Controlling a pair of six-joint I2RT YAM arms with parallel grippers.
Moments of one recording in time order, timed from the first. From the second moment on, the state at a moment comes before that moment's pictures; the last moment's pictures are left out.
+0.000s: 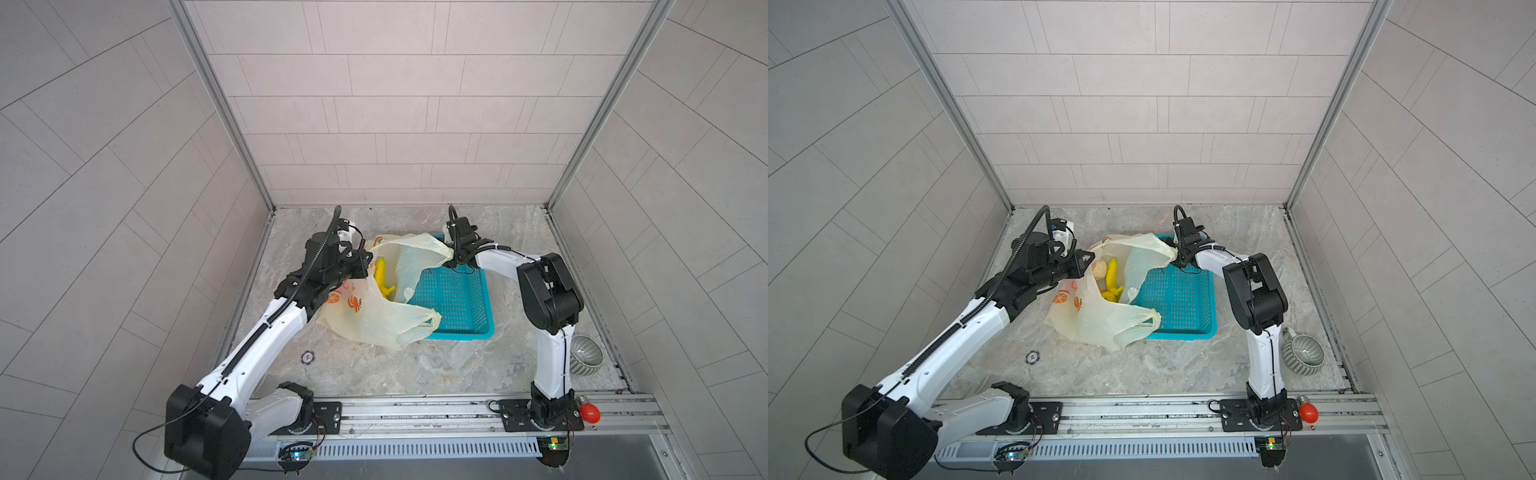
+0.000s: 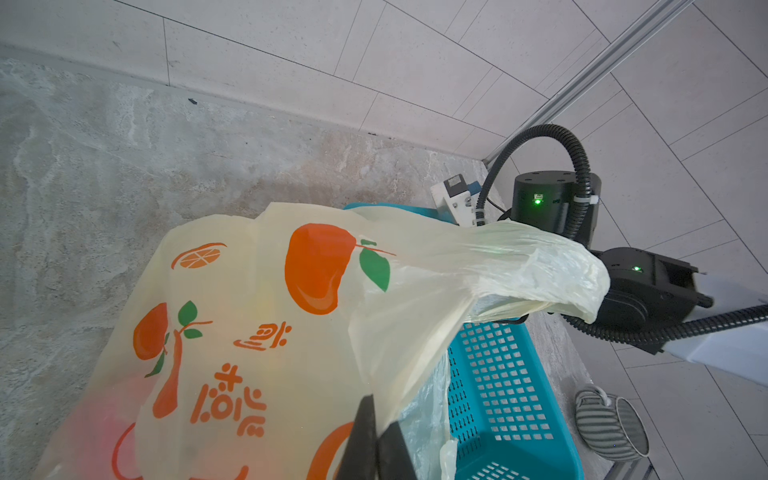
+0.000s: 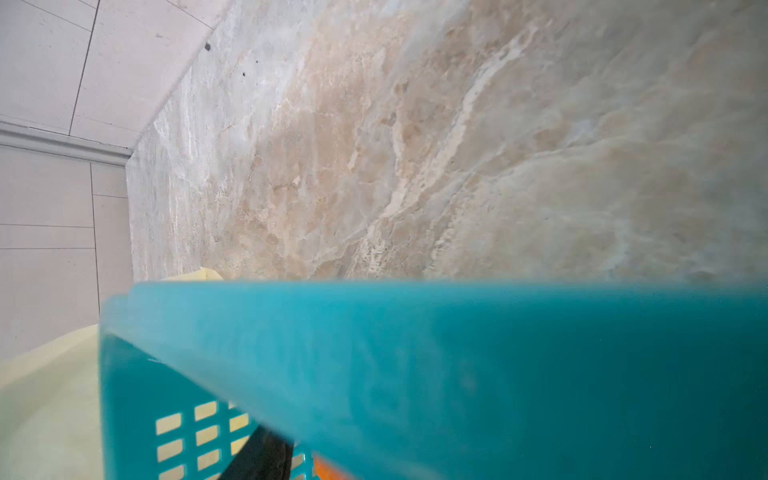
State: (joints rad) left arm -0.35 1.15 0.94 -0.29 0.27 -0.44; right arm 0.34 2.04 1.39 -0.16 -0.30 0.78
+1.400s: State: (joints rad) left arm -0.35 1.16 0.94 -0.29 0.26 -0.44; right arm 0.39 2.03 1.36 -0.16 -0.21 0.72
